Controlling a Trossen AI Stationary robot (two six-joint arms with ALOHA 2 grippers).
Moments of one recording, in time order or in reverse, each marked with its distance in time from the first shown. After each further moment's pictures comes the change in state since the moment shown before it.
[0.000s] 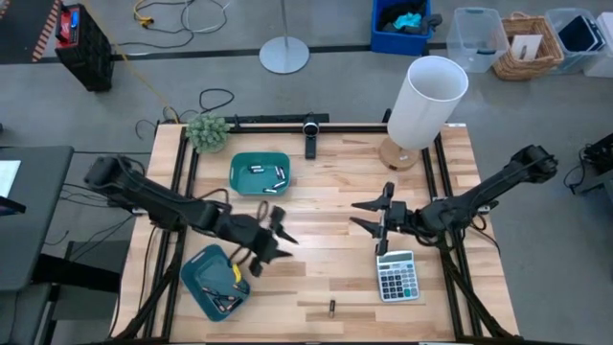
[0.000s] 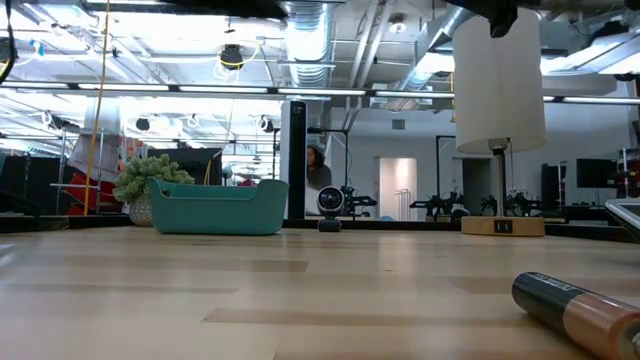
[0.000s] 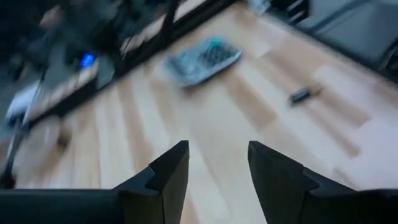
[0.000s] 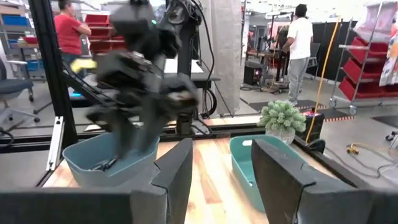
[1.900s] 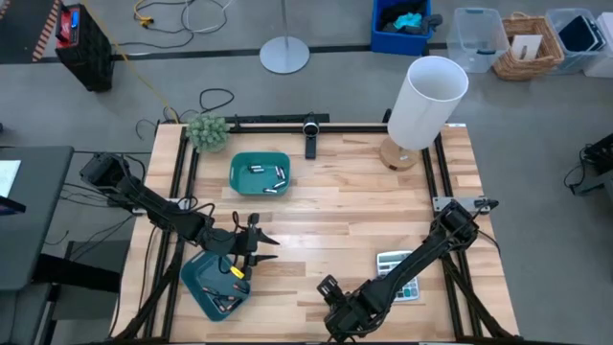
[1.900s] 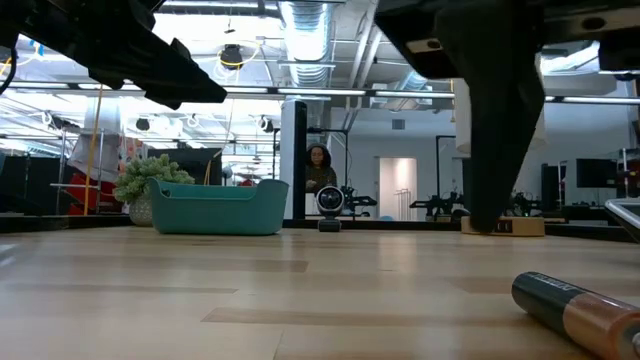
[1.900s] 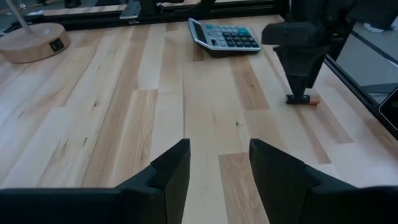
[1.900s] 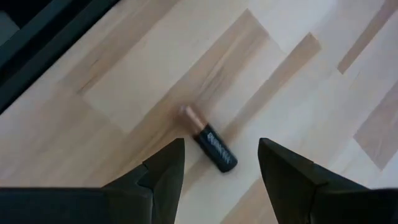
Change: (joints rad) left arm -0.132 -0.088 -0.429 0.417 -0.244 -0.538; right arm 0.208 1.069 1.057 -1.257 -0.472 -0.103
